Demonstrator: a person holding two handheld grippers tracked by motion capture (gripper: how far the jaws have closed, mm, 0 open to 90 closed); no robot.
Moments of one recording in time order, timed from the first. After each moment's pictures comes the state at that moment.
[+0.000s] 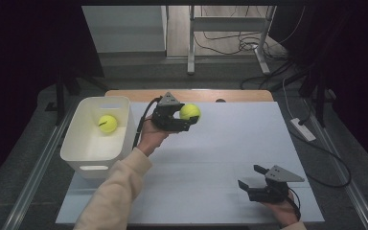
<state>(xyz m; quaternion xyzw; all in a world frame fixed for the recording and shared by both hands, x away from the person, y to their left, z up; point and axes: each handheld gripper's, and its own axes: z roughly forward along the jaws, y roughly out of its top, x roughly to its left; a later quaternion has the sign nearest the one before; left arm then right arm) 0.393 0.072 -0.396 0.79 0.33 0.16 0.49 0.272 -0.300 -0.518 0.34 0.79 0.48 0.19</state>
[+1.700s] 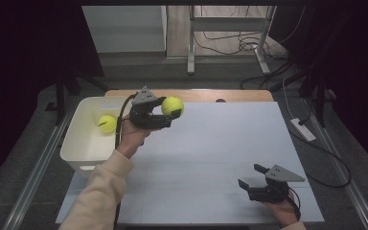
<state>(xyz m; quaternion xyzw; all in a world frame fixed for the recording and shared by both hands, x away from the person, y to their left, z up) 0.366 0.122 -0.367 0.76 0.34 0.20 0.52 0.272 -0.300 -0.516 0.34 0.78 0.48 0.20</state>
